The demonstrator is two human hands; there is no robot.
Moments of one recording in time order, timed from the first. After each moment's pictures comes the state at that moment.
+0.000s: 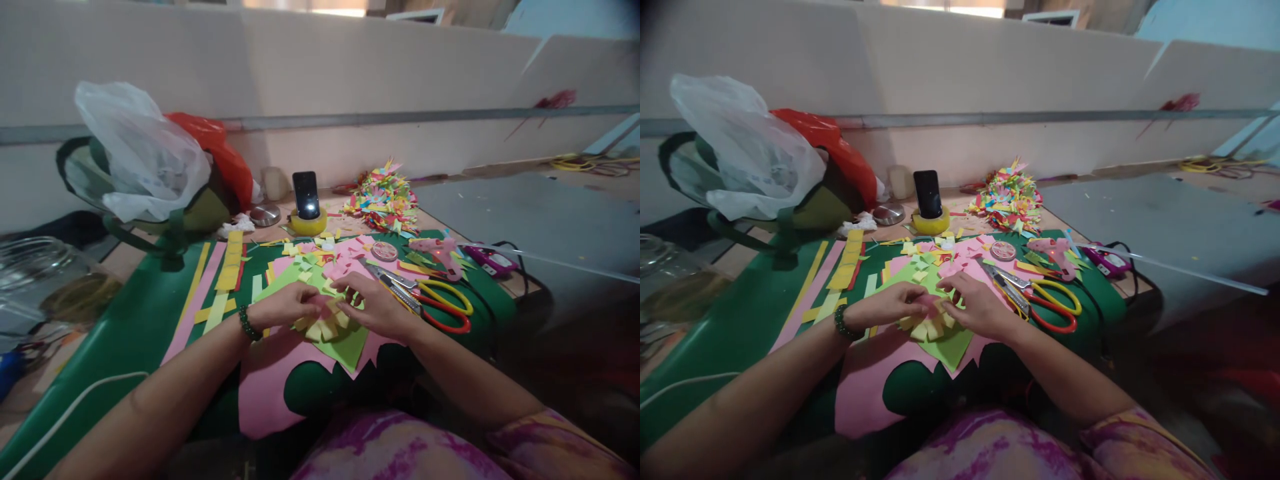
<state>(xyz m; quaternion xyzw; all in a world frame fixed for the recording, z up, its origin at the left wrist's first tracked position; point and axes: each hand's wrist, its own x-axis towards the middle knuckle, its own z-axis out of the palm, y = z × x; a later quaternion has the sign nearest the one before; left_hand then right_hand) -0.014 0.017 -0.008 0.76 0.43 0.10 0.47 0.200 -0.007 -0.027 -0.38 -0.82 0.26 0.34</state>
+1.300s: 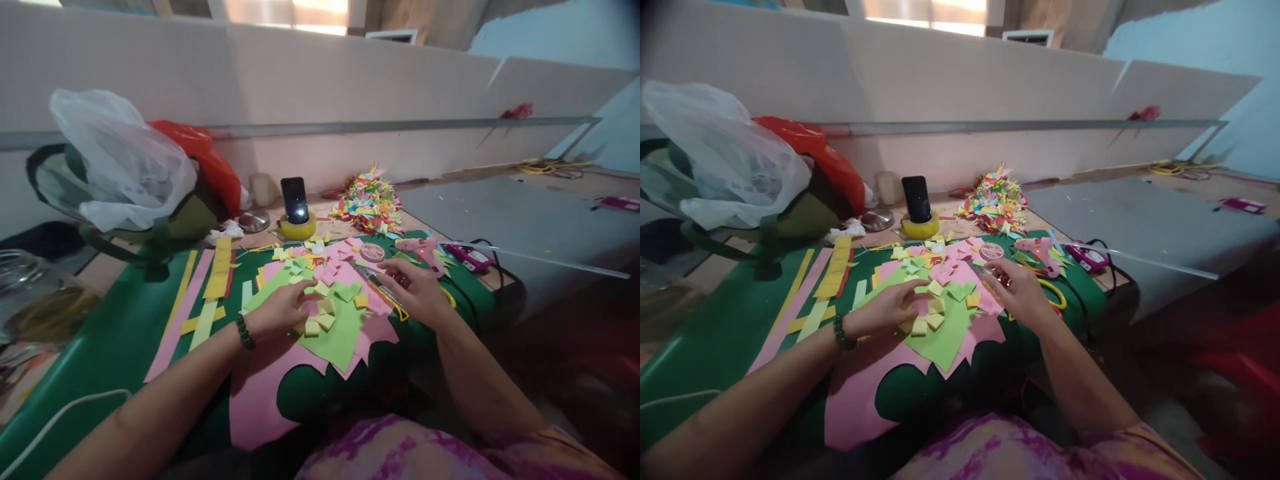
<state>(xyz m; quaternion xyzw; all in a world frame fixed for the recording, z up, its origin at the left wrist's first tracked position) -0.007 0.013 -0.015 0.81 0.50 0.09 0.29 0.263 -0.014 -0.018 -0.53 -0.73 0.14 0.40</state>
